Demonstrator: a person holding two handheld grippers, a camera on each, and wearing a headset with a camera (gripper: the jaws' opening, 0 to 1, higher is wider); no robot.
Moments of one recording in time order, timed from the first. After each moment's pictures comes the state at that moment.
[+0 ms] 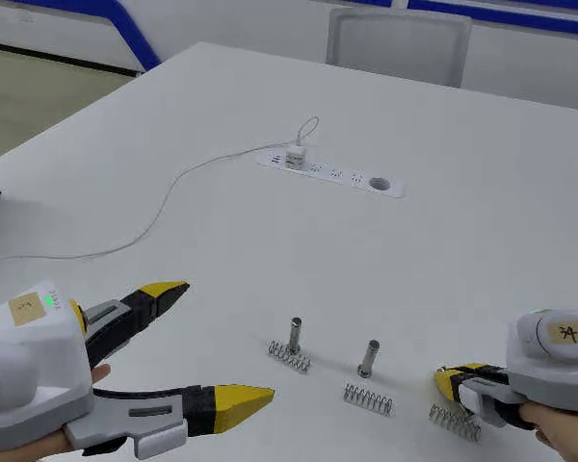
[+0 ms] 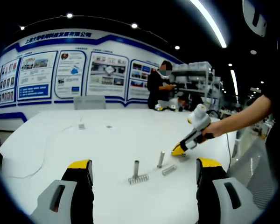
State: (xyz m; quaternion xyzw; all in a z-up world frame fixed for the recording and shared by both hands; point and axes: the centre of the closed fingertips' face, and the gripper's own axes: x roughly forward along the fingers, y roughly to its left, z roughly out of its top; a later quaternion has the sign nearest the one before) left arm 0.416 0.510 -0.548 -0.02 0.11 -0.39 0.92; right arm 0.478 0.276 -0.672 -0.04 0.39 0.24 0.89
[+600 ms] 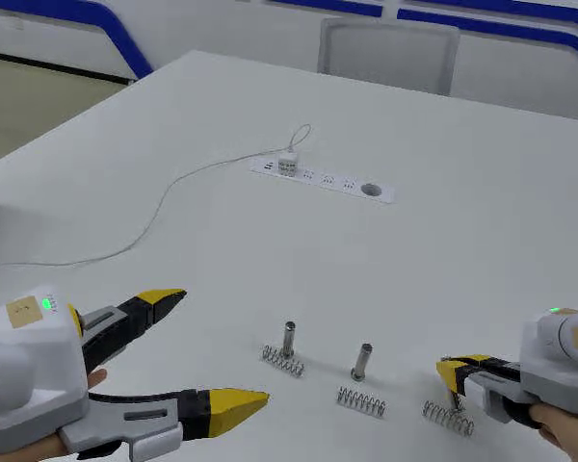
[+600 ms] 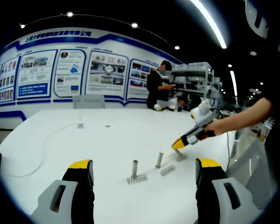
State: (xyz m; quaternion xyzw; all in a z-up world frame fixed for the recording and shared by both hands) left arm 0.414 0.509 -0.546 -0.03 0.12 -0.39 0.91; right arm 0.482 0.272 -0.646 -0.03 0.34 0.24 0.91
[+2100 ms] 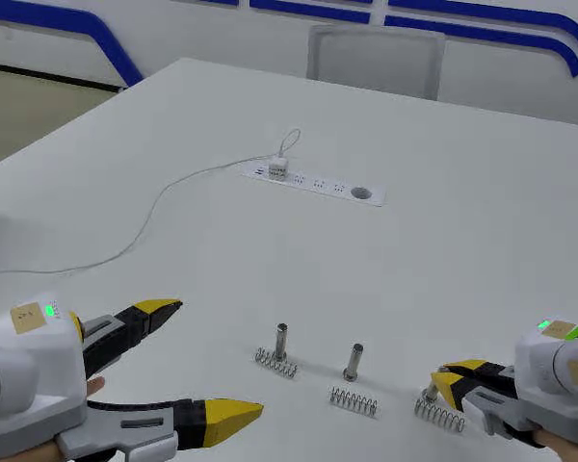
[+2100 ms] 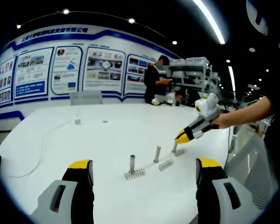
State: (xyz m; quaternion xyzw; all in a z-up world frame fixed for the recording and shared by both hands) left arm 0.409 0.503 -0.555 -0.01 0.14 -0.40 0.91; right arm 0.459 0.280 -0.633 -0.12 0.31 0.28 0.90
